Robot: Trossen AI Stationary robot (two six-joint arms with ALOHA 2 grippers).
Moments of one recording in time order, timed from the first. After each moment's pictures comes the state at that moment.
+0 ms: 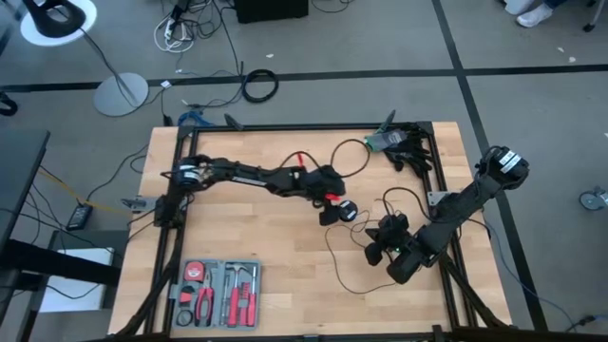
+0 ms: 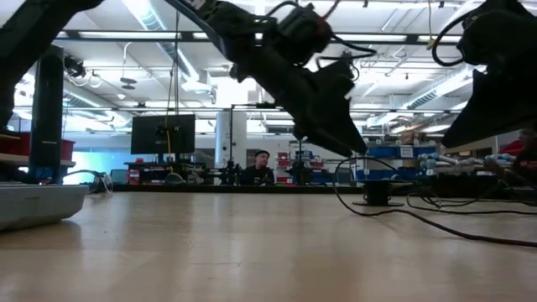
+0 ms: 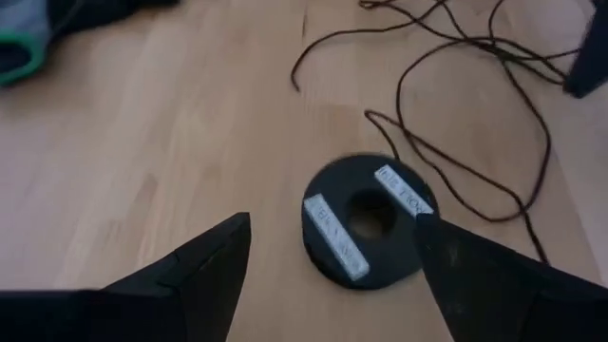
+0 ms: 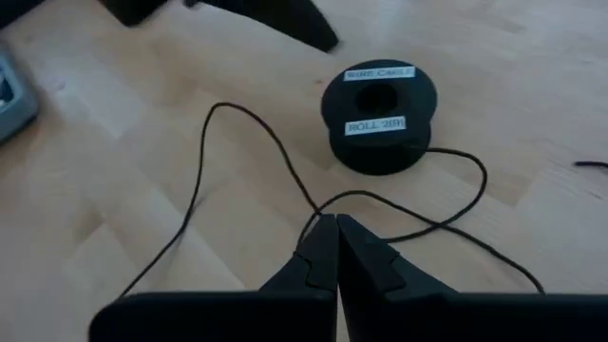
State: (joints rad) left arm 0.09 2.09 1.50 -0.11 0.02 0.03; right arm 0.74 1.42 0.68 -0.55 0.86 1.55
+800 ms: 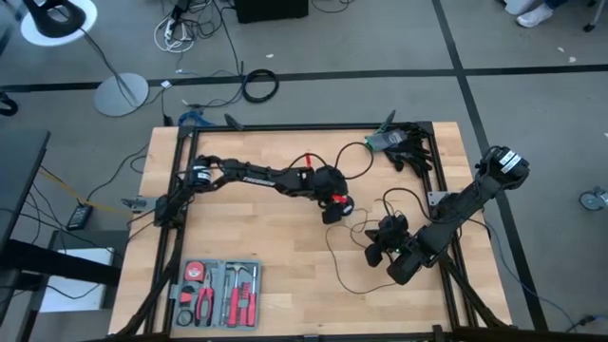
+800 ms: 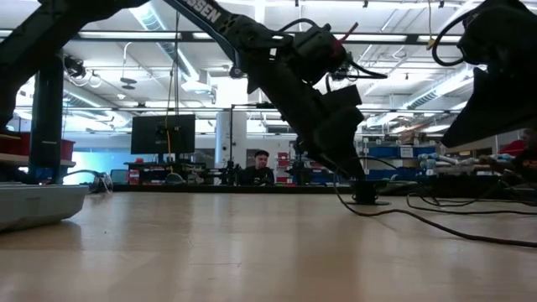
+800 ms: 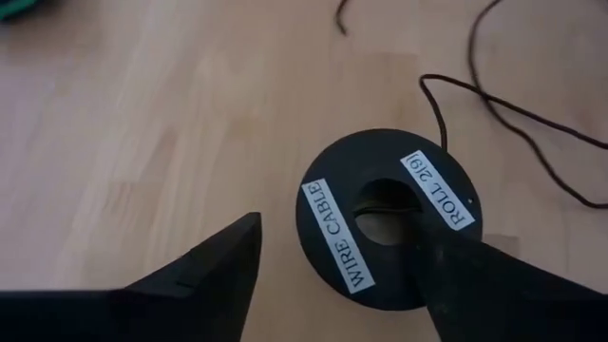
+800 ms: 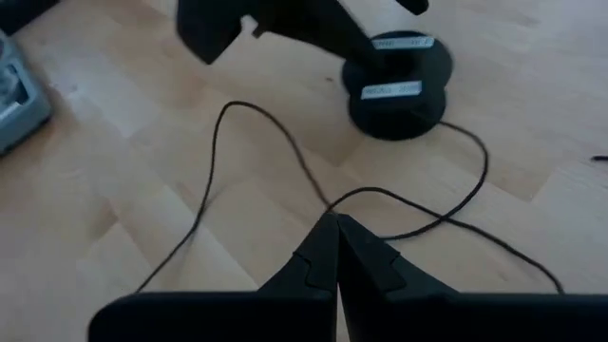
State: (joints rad) left arm 0.10 2.21 1.60 -0.22 -0.07 0.03; right arm 0.75 1.42 0.68 -0.53 0.86 1.55
